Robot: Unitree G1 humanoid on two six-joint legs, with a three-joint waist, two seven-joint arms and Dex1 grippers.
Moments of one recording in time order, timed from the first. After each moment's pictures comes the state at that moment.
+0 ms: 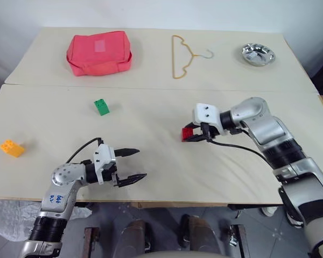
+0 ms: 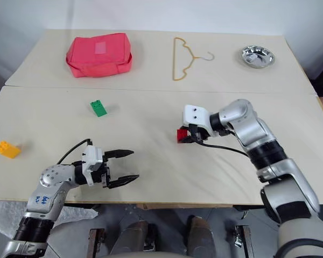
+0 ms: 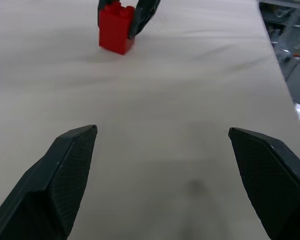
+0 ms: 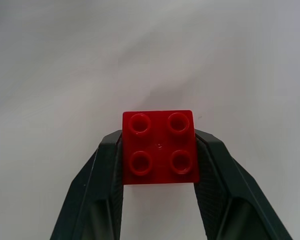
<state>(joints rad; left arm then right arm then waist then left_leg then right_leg) -0.07 0.54 0.05 -0.09 -0.39 0.07 -1.03 -0.94 -0.57 0.44 0.45 0.07 0.13 1.31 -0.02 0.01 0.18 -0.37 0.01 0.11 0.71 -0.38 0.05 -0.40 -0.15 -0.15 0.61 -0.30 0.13</state>
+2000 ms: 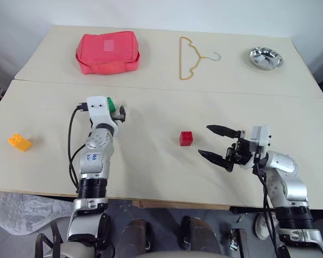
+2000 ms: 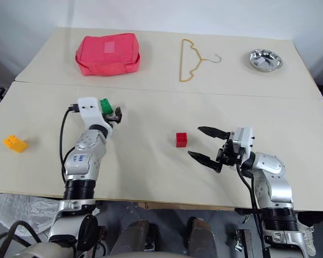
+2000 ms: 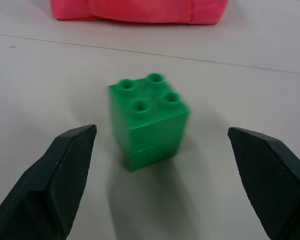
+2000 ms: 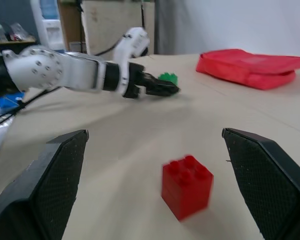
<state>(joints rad) -0.60 0.11 0.18 0.21 -0.09 0.40 0.19 -0.25 -0.47 -0.10 0.03 0.55 0.00 1.20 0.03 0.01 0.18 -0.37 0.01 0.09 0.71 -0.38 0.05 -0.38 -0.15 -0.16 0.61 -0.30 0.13</state>
